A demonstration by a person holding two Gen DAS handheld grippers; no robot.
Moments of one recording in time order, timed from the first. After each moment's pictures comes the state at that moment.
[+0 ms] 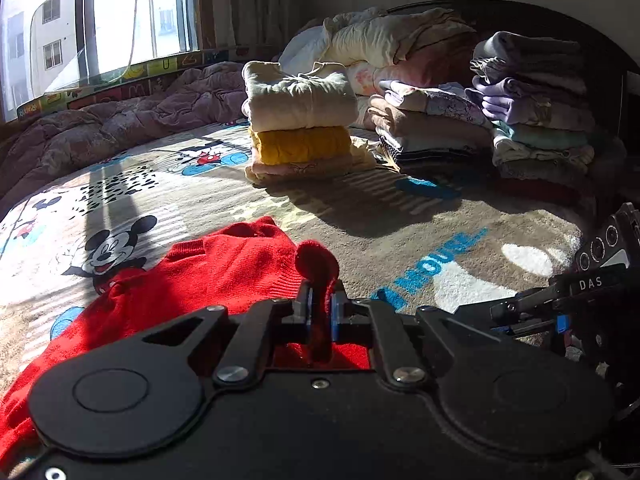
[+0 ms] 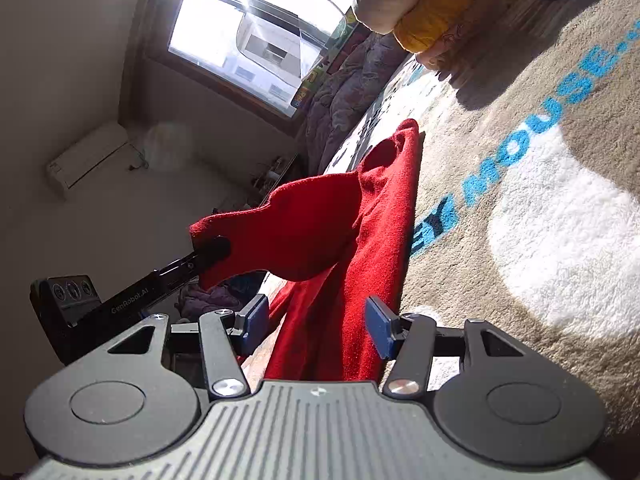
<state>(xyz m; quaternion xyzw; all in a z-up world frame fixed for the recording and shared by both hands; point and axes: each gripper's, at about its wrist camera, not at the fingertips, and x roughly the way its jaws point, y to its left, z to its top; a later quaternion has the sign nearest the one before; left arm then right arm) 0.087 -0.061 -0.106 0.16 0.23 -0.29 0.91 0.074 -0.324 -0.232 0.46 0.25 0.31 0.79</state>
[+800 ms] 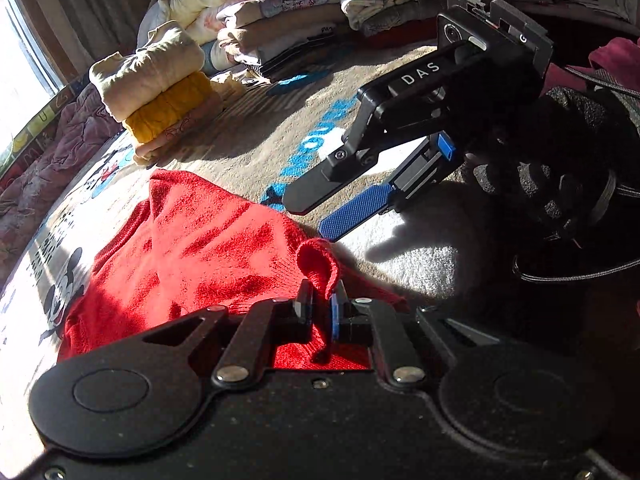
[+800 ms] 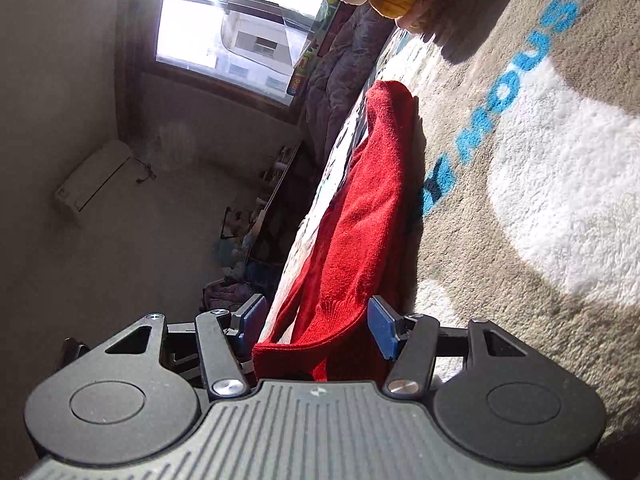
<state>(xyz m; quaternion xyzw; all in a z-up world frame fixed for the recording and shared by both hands) 0.046 -0.083 -0.160 0.33 0.26 -0.38 0.82 0.098 -0.310 -0.250 0.48 0.28 0.33 0.76</state>
